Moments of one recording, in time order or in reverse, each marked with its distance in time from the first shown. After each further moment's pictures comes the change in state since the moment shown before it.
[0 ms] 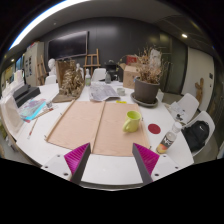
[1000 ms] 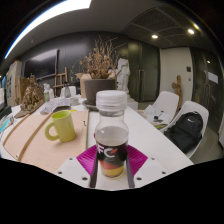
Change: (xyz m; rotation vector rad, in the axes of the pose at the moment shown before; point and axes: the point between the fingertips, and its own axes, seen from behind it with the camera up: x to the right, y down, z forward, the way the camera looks) arm 0.270 0.047 0.169 0.240 0.212 0.159
